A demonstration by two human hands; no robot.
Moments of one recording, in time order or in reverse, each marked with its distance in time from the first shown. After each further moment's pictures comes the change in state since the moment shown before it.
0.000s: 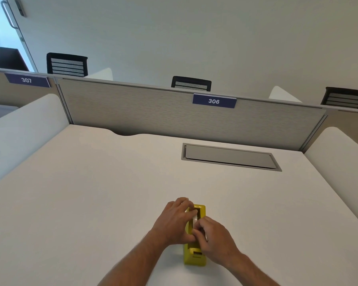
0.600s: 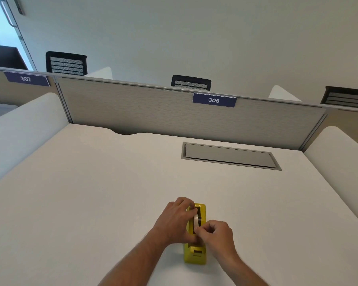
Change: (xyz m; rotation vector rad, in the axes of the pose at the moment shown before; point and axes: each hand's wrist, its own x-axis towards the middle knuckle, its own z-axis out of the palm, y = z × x) left_hand 0.001 0.002 -0.001 -0.035 -0.020 -0.013; right_hand -0.003 -0.015 0.003 0.486 0.164 0.521
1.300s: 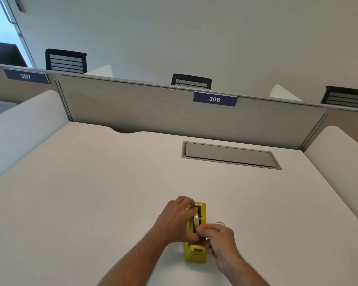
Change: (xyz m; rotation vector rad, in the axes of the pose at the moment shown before) left_hand 0.001 -0.001 0.002 -0.006 0.030 0.008; right_hand -0.001 0.008 0.003 0.434 -0.003 0.372
